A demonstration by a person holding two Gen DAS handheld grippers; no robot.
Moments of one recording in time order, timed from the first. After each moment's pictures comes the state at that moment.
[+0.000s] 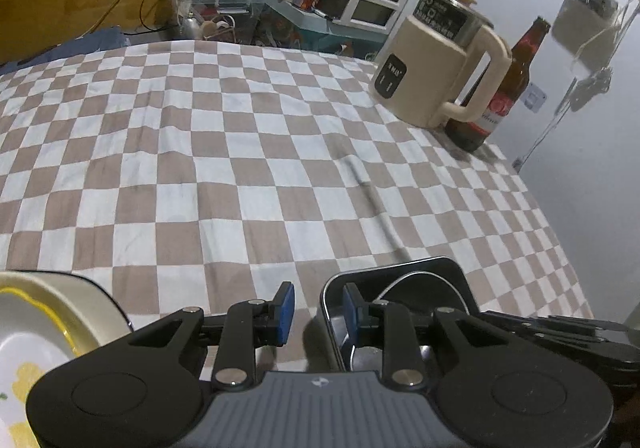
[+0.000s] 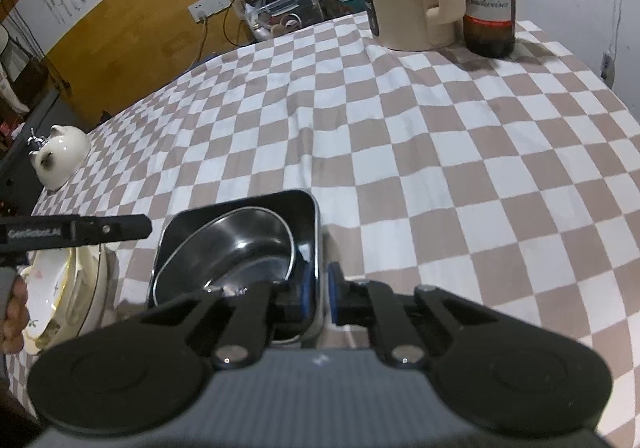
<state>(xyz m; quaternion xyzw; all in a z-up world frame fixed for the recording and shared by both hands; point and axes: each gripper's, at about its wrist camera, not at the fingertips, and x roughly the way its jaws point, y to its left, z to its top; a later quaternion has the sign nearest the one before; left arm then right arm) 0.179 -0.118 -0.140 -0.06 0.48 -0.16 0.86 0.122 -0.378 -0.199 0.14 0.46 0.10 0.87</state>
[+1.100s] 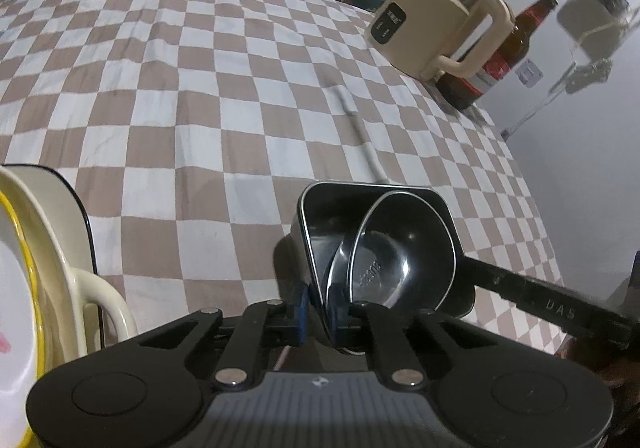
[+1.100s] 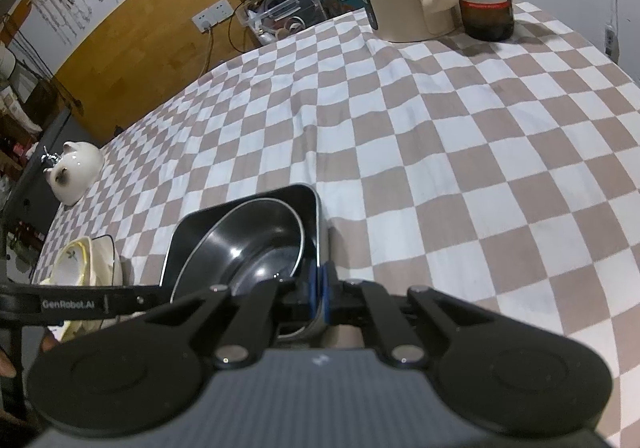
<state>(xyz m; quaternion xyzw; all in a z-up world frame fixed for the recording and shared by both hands) 0.155 -0.116 -0.168 -0.12 0.53 -0.18 0.82 0.114 -0.384 -0.205 0.18 0.45 0.12 0.86</state>
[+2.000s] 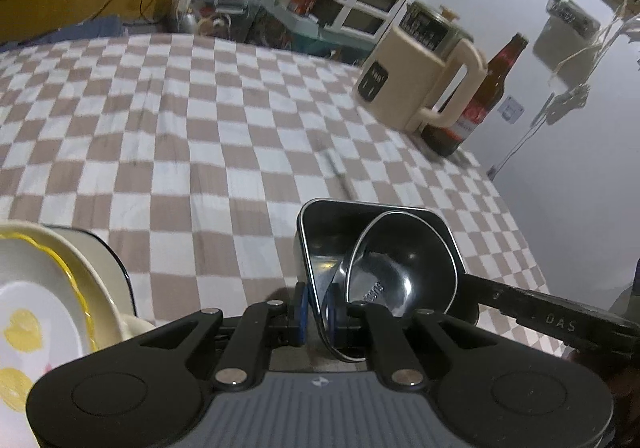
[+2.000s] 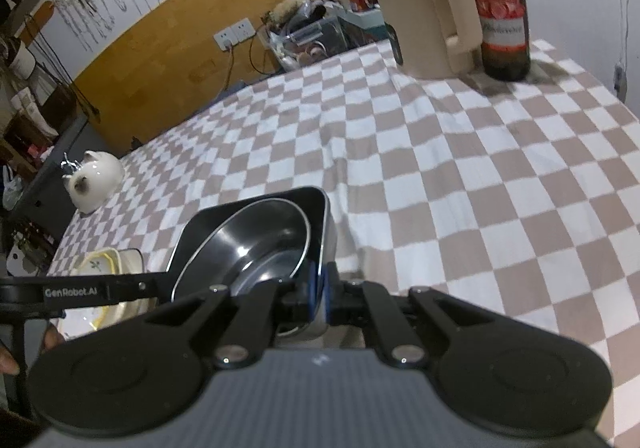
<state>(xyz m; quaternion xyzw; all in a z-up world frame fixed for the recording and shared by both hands) 0.142 -0.104 -0.123 -0.11 0.46 -0.18 0.86 0.104 -0.377 -0.174 0.17 0.42 0.13 0.88</state>
